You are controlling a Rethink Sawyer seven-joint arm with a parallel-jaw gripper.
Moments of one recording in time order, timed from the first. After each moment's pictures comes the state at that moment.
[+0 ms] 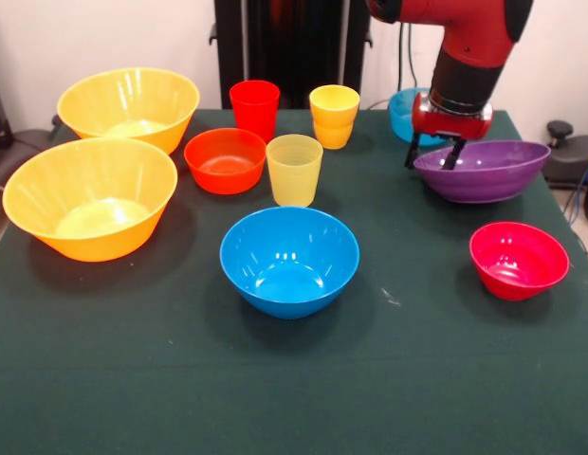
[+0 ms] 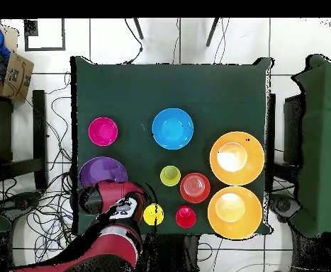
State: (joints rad) arm 0.21 -0.43 -0.11 1.89 0.06 0.17 1.96
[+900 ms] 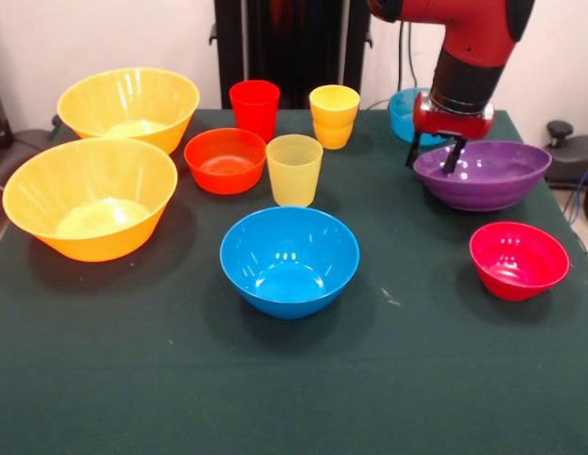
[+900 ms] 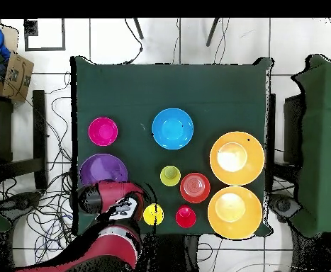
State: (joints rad) arm 0.21 -0.43 -0.11 1.89 0.07 0.18 1.96
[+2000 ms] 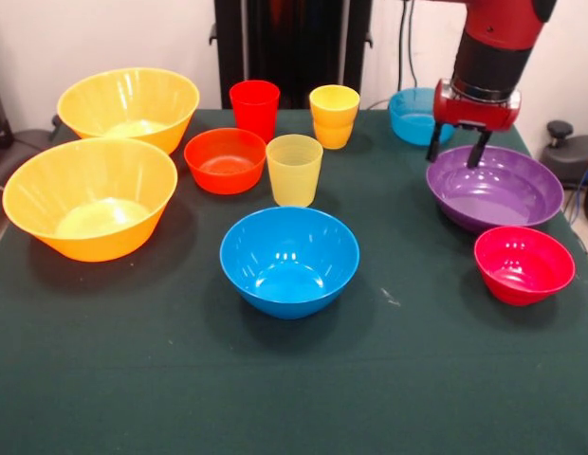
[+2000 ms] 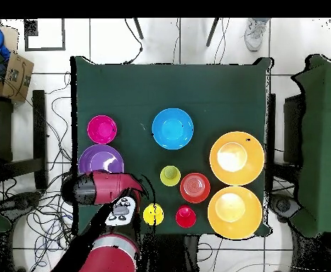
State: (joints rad) arm 0.21 -0.51 -0.11 1.86 0.14 0.27 1.96
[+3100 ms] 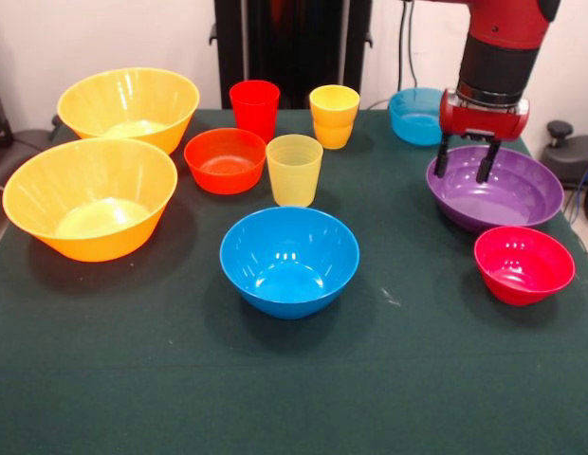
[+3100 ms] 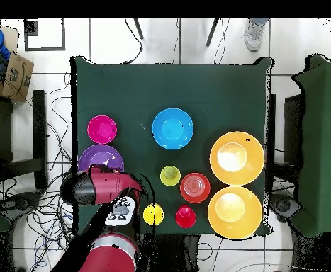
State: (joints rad) arm 0.22 -0.51 -0.11 1.86 0.15 0.15 1.96
